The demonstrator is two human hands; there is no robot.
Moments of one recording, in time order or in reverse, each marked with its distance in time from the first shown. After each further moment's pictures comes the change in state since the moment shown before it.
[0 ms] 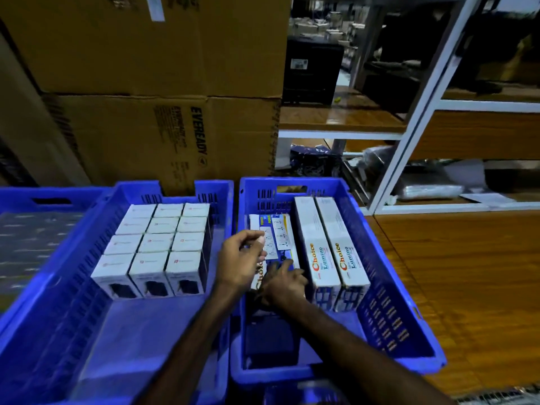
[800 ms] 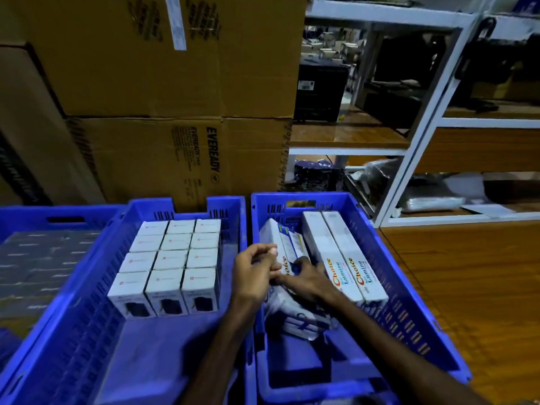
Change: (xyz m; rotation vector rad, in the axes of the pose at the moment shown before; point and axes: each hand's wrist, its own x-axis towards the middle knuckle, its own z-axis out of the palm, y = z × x) left_hand 0.004 0.008 -0.007 -0.203 0.045 -0.101; right_hand -0.016 0.026 -0.048 0.682 0.019 0.071
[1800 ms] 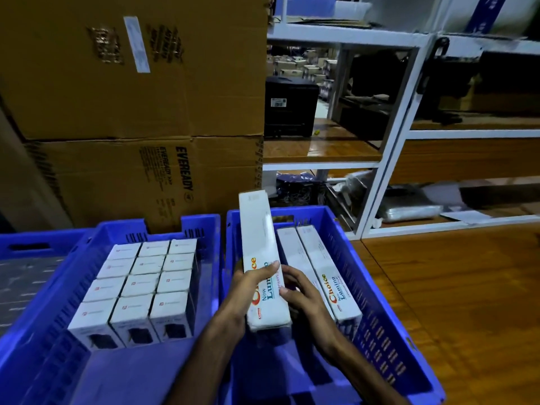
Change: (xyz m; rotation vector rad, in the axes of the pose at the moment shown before) left_hand 0.002 0.005 0.034 -0.137 -0.216 -0.308; right_hand -0.026 0.052 -0.019 0.978 -0.085 -0.480
